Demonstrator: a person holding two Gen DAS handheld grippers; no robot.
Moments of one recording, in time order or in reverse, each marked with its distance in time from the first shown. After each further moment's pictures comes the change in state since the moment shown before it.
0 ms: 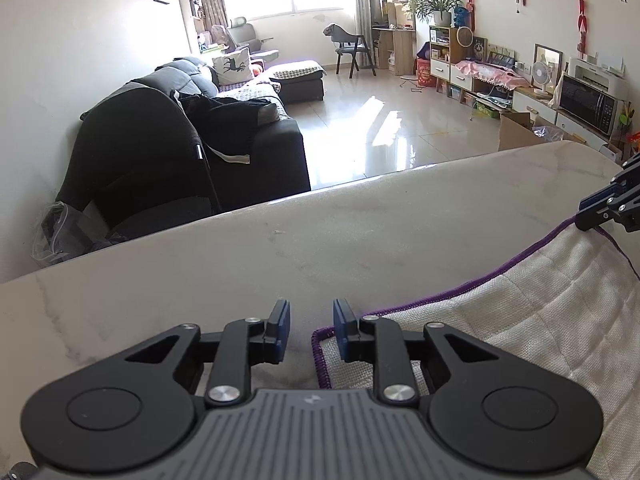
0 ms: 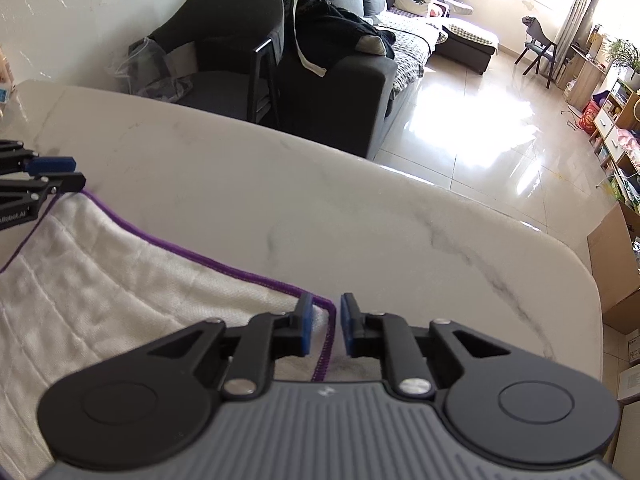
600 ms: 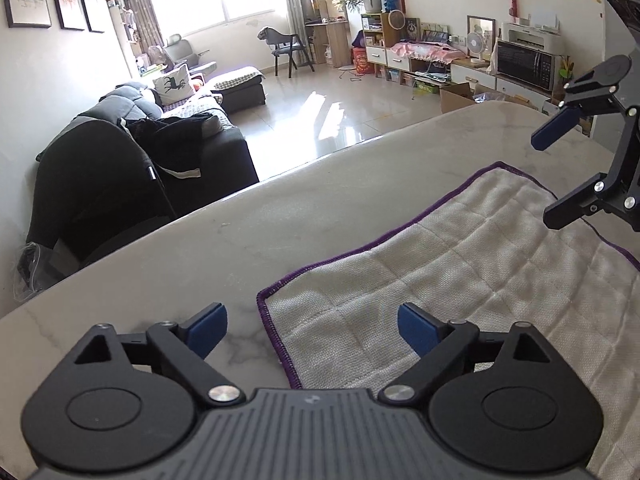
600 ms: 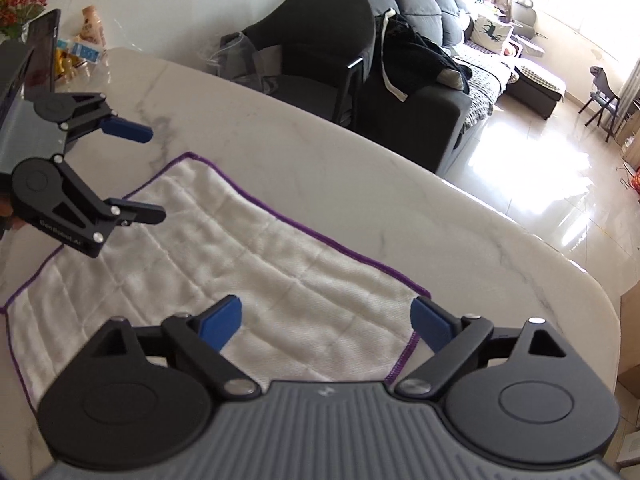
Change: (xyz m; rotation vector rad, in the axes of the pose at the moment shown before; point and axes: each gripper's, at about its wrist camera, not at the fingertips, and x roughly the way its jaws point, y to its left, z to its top) left arm -0.053 -0.021 -0.028 0.216 -0.057 -0.202; right arm -0.052 0.050 -0.024 -0.243 -0.049 0.207
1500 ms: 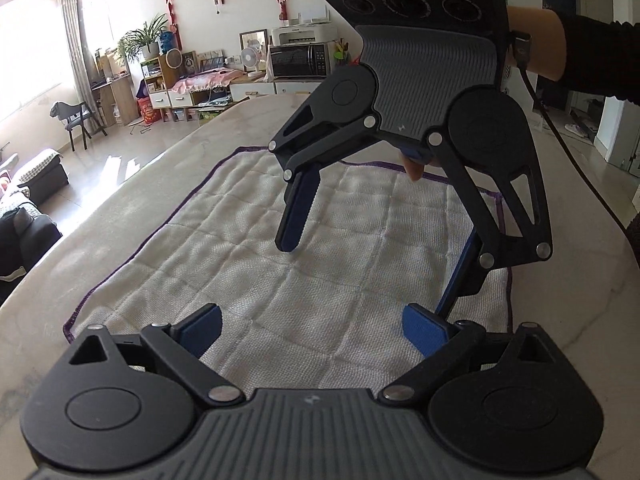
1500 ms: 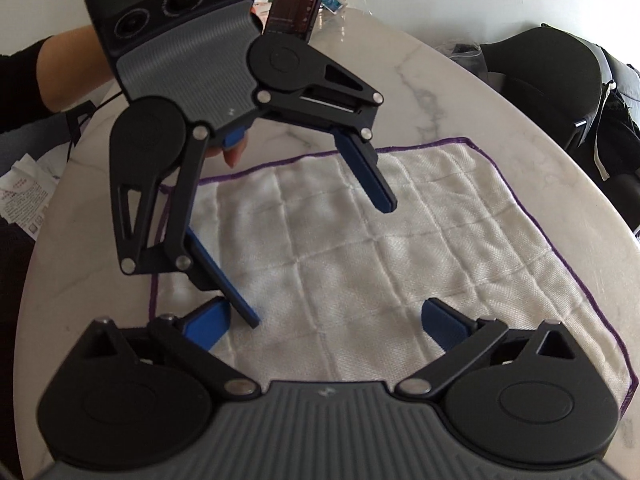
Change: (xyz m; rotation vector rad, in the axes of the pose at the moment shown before) left arm -0.005 -0.063 -0.074 0.337 -0.104 -0.495; right arm 0.018 0.099 -0.031 -0.402 -0.020 0.417
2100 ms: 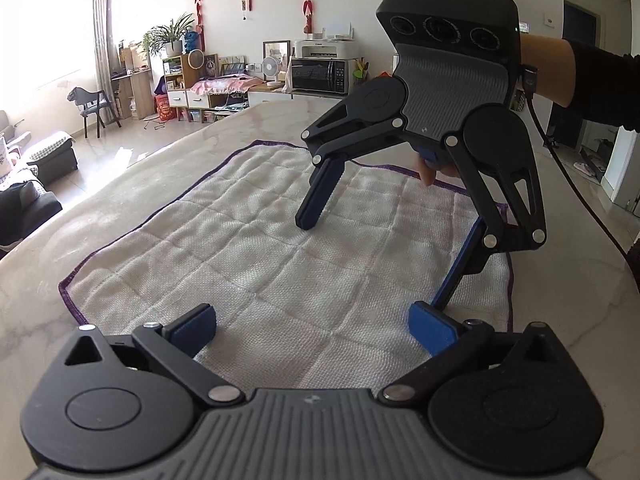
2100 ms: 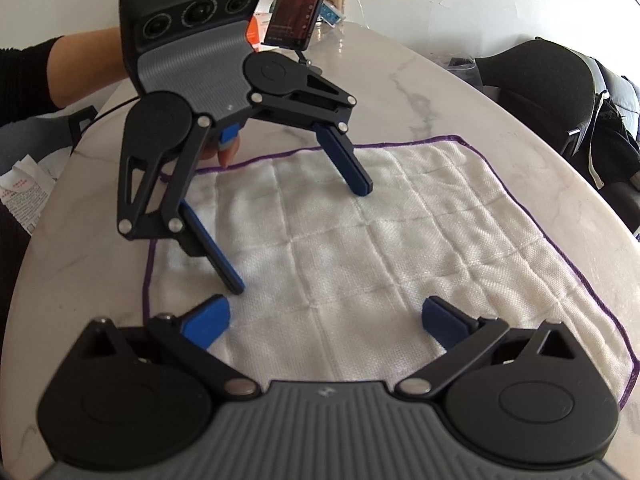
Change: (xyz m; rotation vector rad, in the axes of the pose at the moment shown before) left arm -0.027 0.000 -0.020 -0.114 -0.037 0.007; right arm -0.016 -0.001 -0.027 -0.007 -0.065 -0.021
